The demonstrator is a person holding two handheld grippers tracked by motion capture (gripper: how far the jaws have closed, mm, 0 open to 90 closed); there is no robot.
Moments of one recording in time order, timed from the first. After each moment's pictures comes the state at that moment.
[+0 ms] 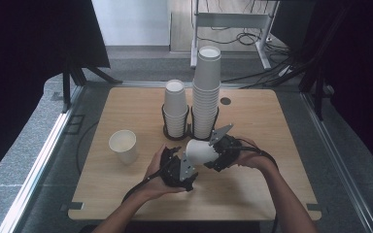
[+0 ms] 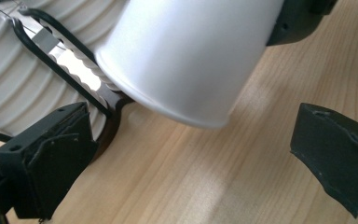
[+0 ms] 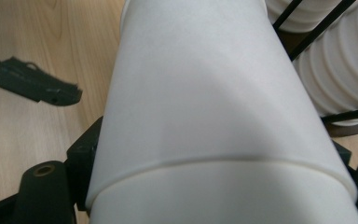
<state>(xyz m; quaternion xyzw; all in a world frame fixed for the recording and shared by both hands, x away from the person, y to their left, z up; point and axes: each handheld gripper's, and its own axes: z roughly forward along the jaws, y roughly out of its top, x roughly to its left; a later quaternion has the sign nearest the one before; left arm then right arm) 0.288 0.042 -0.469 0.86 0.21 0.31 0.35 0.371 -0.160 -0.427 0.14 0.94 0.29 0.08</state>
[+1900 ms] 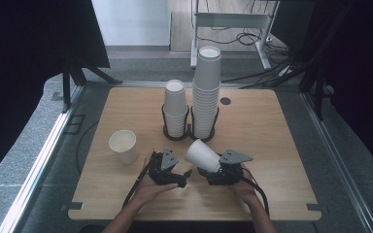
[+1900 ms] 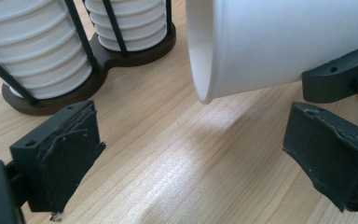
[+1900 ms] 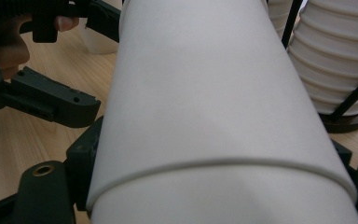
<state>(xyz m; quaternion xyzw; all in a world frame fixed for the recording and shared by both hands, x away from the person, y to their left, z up) 0.296 0.073 -0.481 0.81 0.34 0.20 0.43 0.315 -0.174 -0.490 0.28 0.80 0.51 0.16</state>
